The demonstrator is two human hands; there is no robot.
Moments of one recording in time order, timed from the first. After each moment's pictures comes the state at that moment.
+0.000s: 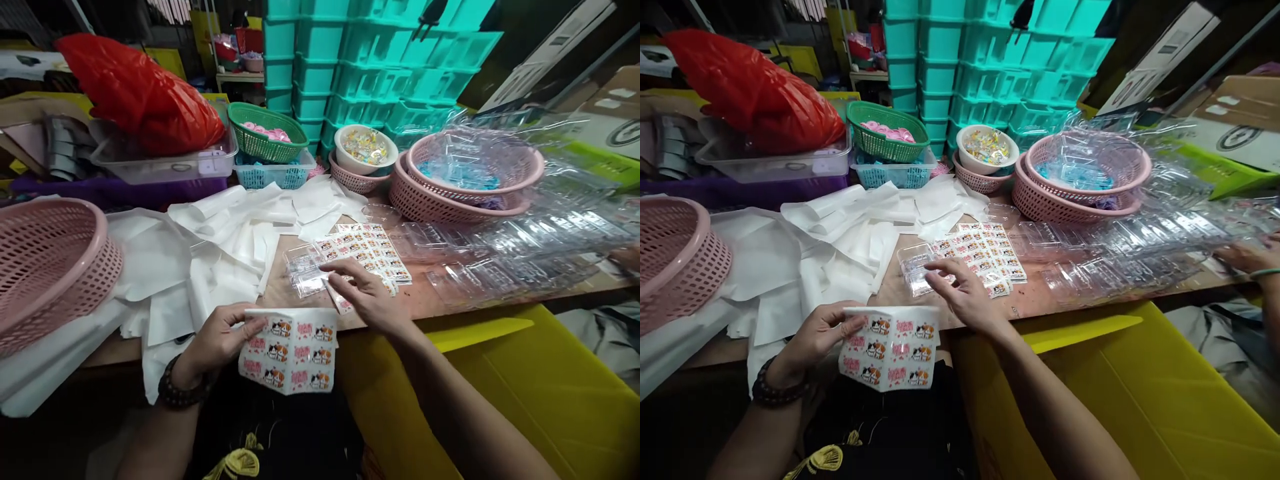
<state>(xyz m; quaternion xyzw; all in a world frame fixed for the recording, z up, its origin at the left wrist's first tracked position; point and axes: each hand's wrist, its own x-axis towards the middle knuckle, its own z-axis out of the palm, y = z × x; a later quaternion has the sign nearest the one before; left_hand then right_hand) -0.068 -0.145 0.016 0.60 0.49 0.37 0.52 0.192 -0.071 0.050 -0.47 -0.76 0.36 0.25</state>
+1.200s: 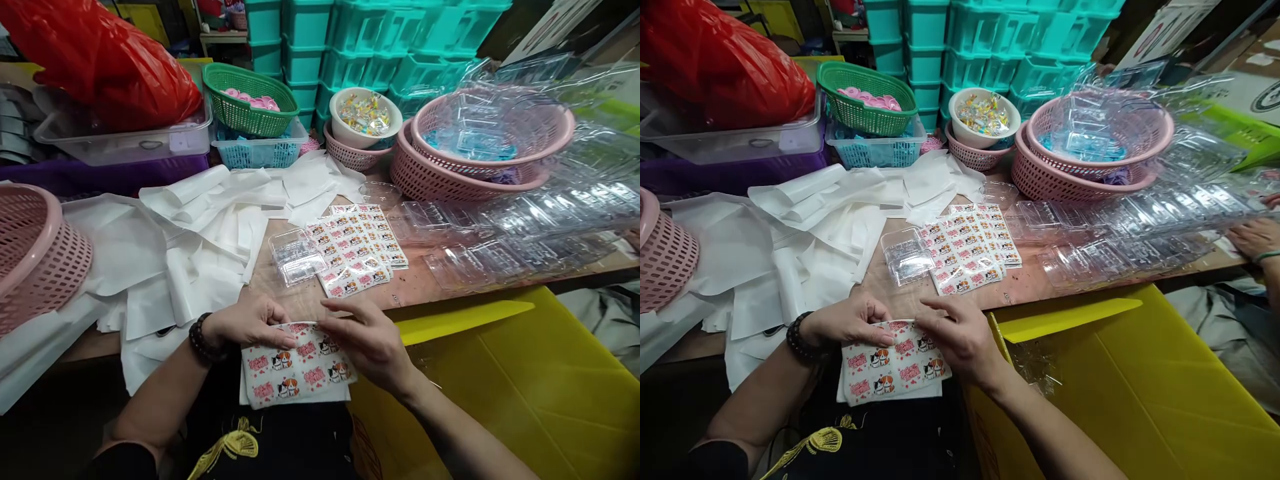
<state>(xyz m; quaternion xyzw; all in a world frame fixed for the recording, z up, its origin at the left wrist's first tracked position) -0.018 -0.098 0.006 0.51 0.40 0.08 0.76 0.237 -0.121 0.015 -0.32 -0.86 0.14 0.37</state>
